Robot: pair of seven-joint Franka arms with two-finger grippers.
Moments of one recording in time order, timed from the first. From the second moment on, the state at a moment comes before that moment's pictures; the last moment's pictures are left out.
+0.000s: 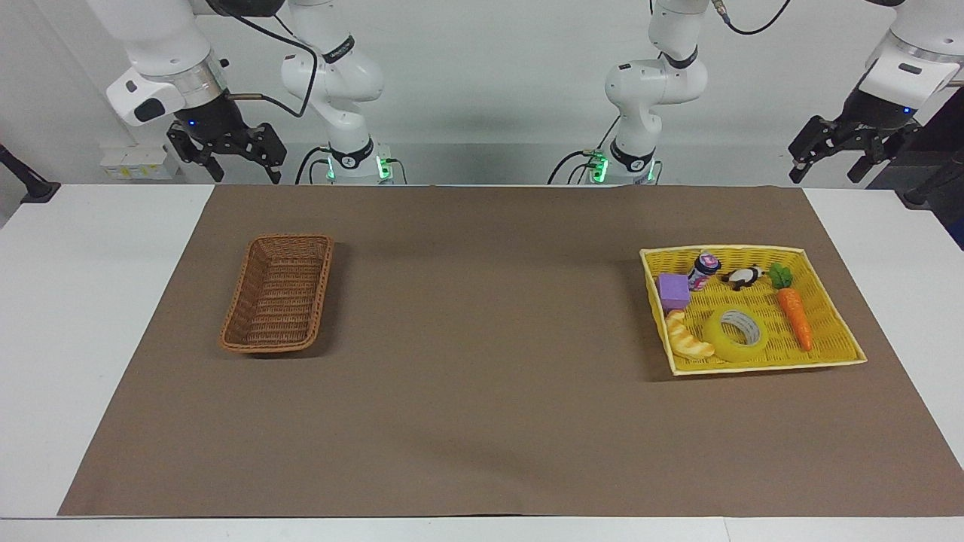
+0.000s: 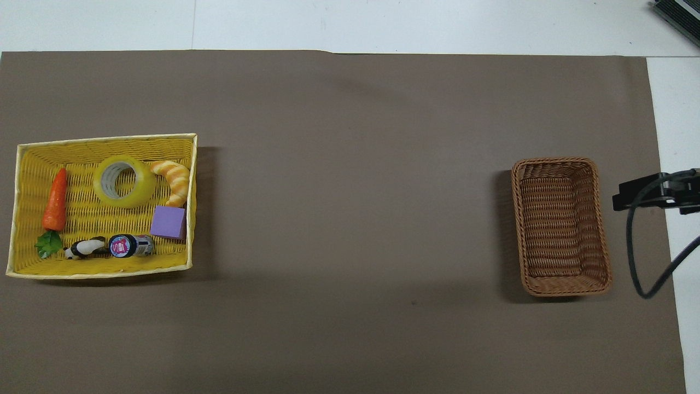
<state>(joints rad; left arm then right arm) 0.04 -0.03 0.03 -1.46 -0.01 1.50 0.12 -0.11 -0.06 0.08 -1.57 0.02 1.45 0.05</state>
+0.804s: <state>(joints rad) 0.10 0.05 0.03 -1.67 -0.02 1.83 0.21 -0.11 -0.06 0.08 -1.57 0.02 1.45 0.05</state>
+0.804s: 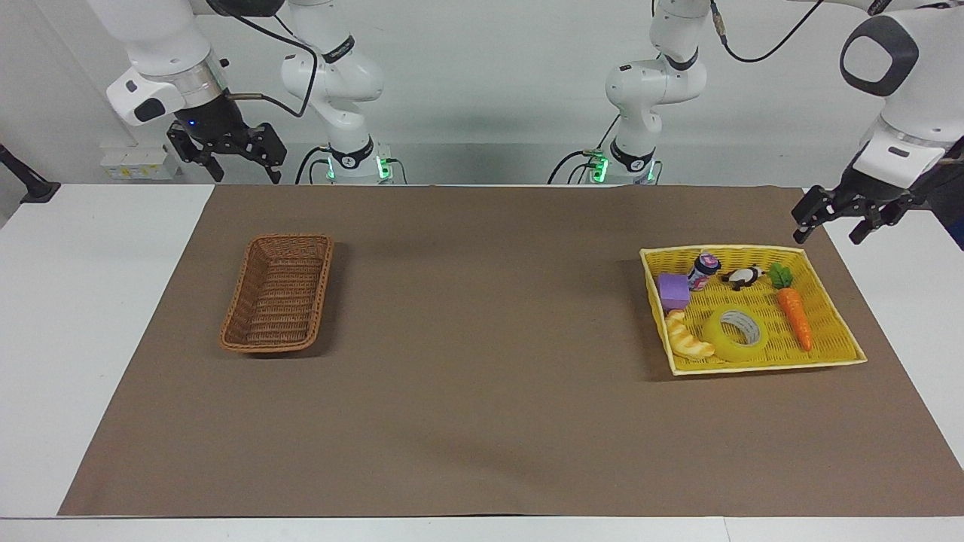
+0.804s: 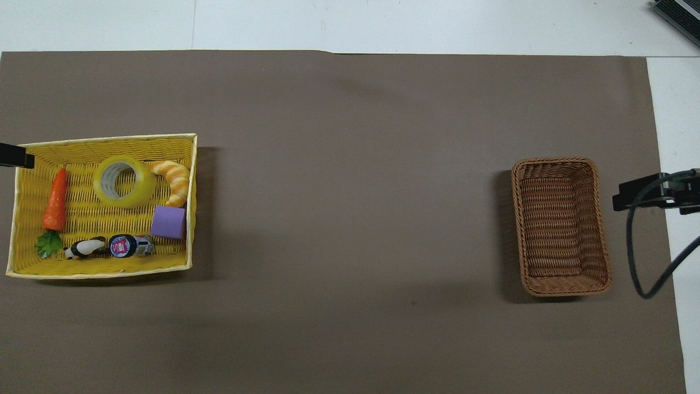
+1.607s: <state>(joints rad) 0.11 0.23 0.03 -1.77 -0.07 2.10 0.22 -0.11 -0.06 0.08 -1.57 0.02 1.46 0.05</state>
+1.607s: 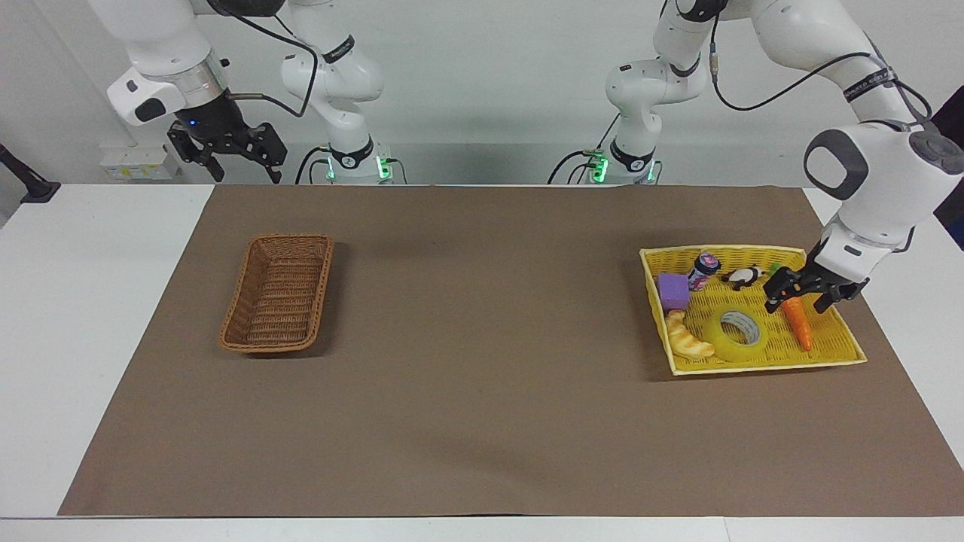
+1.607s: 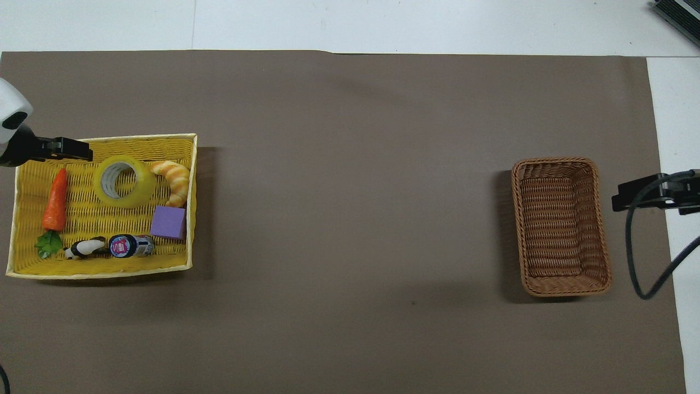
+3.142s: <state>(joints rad) 0.14 0.28 0.02 -1.97 -0.08 2.32 0.30 -0.04 -0.08 0.09 -1.70 0.23 1.58 0.04</state>
